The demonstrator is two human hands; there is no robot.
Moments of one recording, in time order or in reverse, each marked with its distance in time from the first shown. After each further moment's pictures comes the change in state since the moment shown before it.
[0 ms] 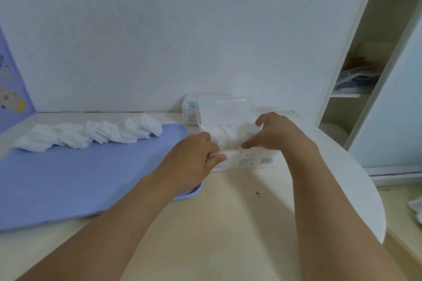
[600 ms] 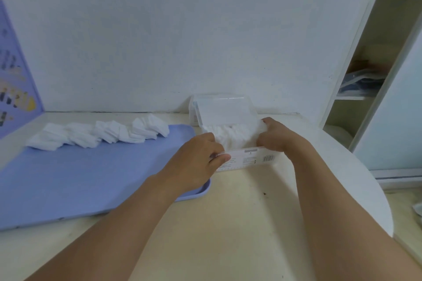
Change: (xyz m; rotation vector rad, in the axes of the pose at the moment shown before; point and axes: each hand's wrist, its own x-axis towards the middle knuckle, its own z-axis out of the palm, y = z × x) left_hand -0.003 -0.007 -0.001 -0.111 -0.008 -0.004; right_hand 0.026 0.014 0.017 0.227 -0.111 0.028
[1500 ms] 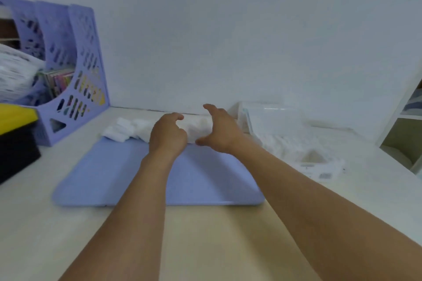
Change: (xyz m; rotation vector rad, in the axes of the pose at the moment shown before) left_hand -0.033 -0.088 -0.102 -0.012 0.496 -0.761; right_hand -0.018 -0.171 0.142 -0.110 -0.062 -0.620
